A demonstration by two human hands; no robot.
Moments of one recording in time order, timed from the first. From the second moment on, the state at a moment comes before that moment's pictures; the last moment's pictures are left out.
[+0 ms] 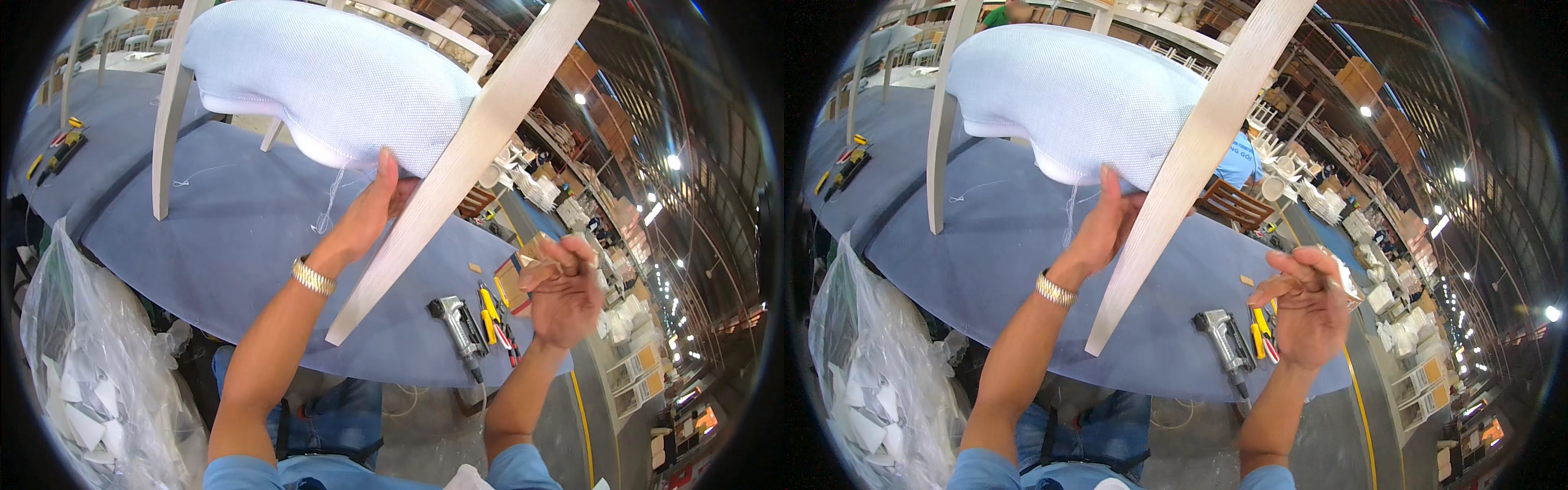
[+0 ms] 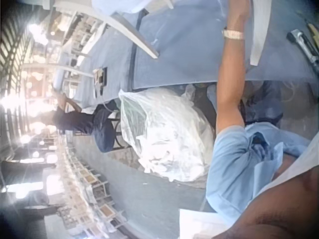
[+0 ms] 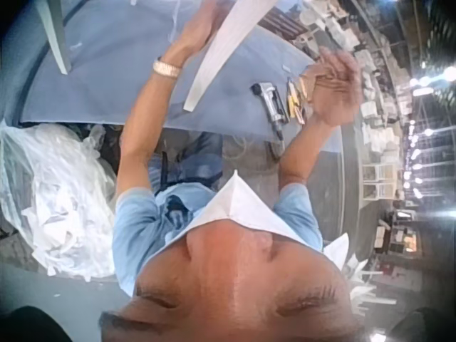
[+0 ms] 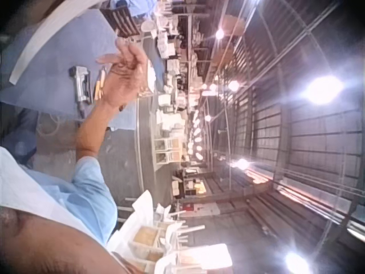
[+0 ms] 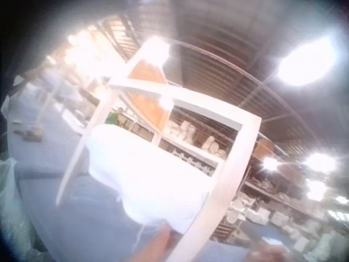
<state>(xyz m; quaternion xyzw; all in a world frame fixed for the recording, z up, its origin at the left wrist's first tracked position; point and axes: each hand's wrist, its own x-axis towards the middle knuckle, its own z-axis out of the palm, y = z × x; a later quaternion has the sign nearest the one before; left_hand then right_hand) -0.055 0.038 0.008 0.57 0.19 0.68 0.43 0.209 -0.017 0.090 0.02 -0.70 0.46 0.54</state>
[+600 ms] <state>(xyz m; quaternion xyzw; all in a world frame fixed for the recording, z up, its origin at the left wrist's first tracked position) -0.044 0.023 0.016 0.59 0.14 0.67 0.43 0.075 -0.028 0.181 -0.01 -0.96 -0.12 0.27</state>
